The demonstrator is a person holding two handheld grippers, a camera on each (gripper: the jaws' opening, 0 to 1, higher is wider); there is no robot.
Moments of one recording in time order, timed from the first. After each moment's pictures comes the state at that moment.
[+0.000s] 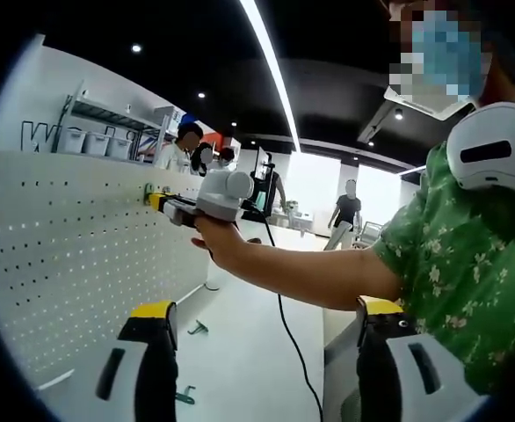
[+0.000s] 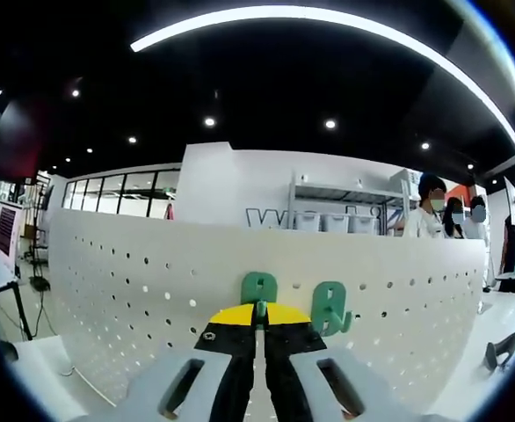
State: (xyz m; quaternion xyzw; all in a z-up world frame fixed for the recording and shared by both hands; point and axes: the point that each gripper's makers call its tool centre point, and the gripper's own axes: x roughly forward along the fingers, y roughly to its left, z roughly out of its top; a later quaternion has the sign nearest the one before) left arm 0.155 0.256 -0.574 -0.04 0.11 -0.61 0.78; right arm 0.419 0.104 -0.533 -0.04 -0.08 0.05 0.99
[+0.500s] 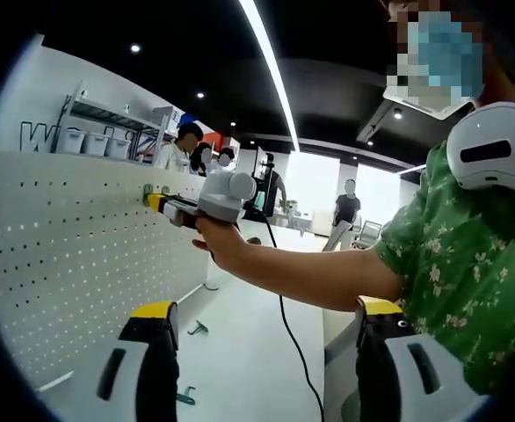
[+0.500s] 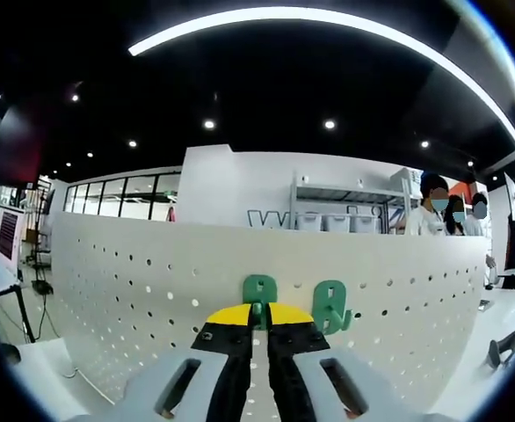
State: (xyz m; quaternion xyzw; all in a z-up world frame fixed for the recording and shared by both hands) left arm 0.156 0.255 -0.575 -0.04 0.11 -0.62 0.78; right arm 0.417 0.108 -0.532 -0.05 -0.09 0.05 0.99
